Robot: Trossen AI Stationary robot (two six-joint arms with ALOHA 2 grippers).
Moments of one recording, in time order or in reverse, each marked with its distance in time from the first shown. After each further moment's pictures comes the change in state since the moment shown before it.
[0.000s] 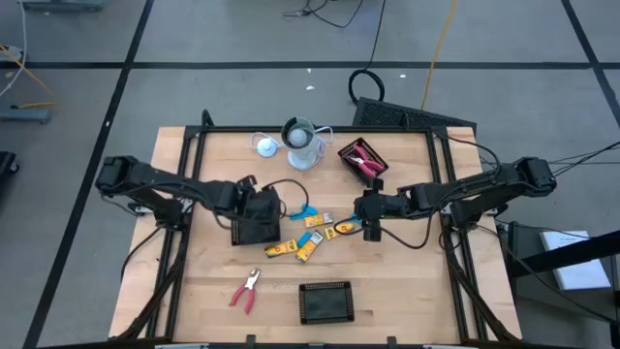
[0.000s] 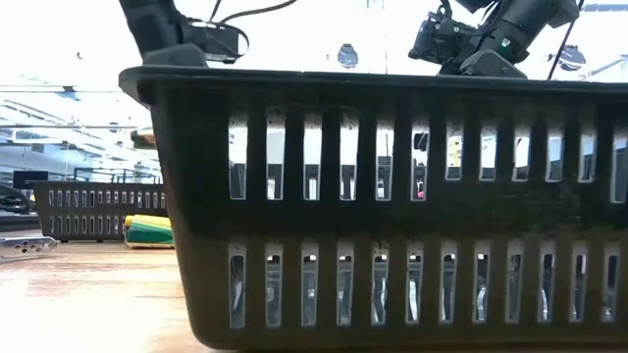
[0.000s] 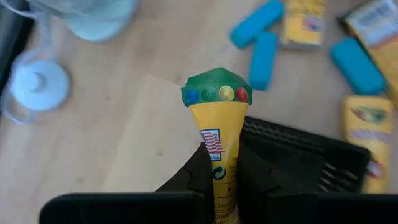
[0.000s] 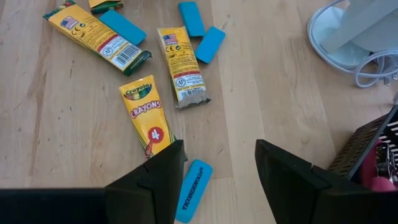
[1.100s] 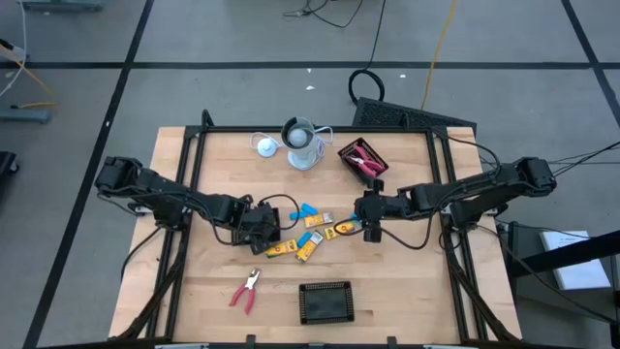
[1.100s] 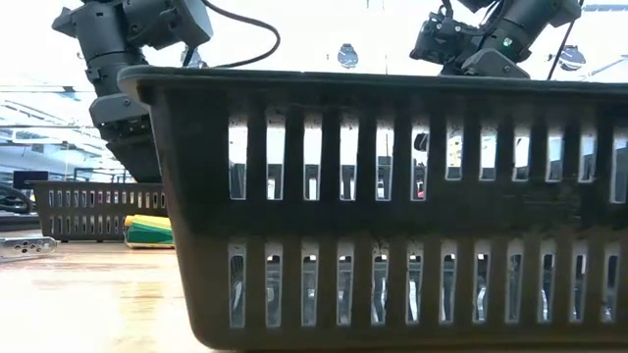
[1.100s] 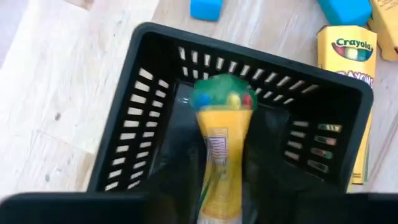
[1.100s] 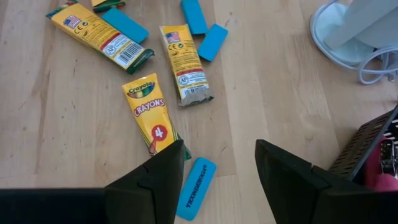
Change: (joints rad) left arm -0.045 0.000 -0.282 0.308 0.177 -0.108; right arm 0.008 0.000 0.000 -0.008 -0.001 0.018
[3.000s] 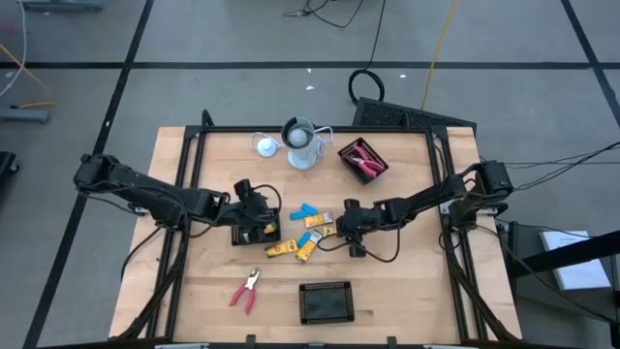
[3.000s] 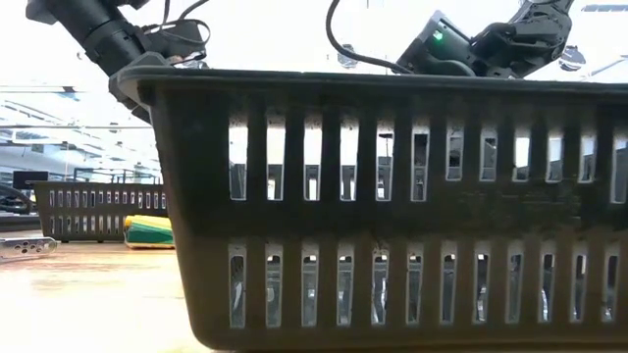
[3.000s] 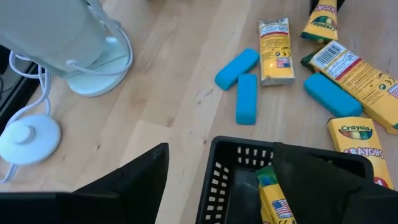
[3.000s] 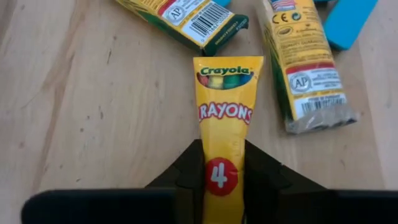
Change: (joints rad) left arm -0.012 -0.242 -0.098 0.201 -0.282 0.280; right arm -0.027 0.397 -0.082 0.470 -0.242 -0.054
